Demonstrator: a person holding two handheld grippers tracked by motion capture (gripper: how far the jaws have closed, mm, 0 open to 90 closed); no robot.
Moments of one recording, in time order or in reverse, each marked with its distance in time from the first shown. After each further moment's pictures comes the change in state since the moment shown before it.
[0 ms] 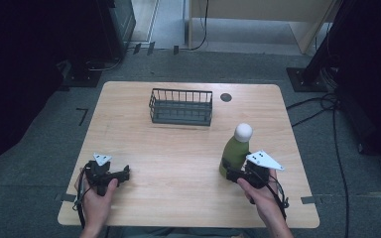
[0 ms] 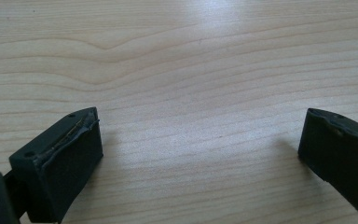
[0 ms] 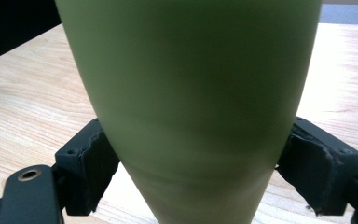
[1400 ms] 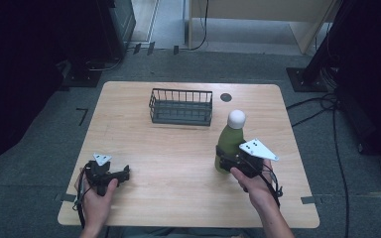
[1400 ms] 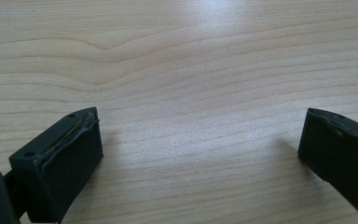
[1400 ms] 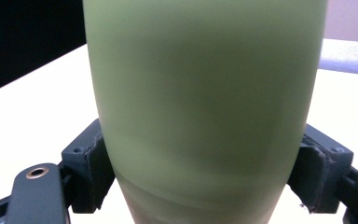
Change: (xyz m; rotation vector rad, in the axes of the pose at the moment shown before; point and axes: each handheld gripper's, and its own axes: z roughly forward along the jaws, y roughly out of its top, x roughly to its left) left arm 0.000 0.000 0.000 -0.001 0.000 0.000; right arm 0.019 0.037 0.007 -0.084 0.003 -0.048
